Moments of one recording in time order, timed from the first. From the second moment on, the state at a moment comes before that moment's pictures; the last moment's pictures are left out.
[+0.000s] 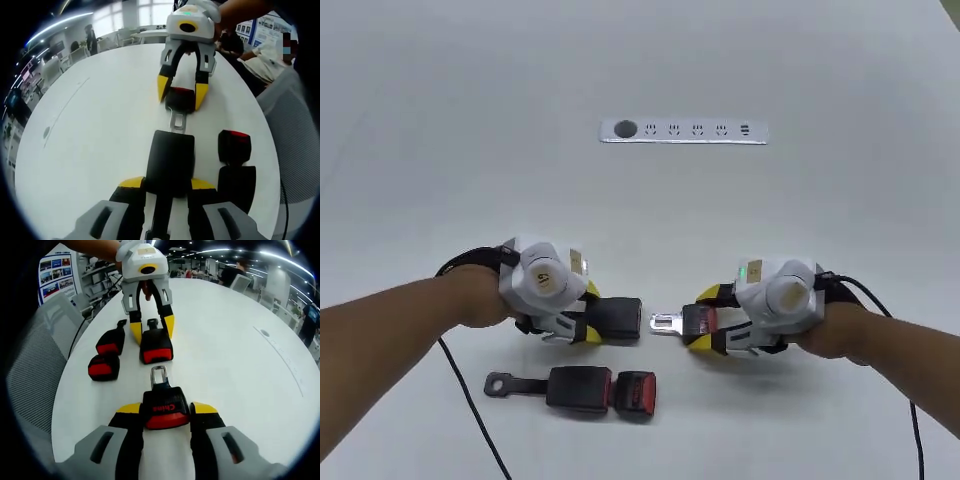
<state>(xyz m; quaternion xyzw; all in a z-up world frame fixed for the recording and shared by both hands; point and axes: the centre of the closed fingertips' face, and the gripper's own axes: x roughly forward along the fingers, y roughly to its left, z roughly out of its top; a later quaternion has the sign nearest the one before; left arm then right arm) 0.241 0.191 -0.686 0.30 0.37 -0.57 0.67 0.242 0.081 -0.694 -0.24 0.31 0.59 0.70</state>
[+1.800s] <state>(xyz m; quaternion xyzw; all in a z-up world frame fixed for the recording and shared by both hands) 0.243 0.193 -0.689 0.30 0.37 -0.57 0.67 0.238 -0.005 -0.692 -0.24 0.34 0.57 0.71</state>
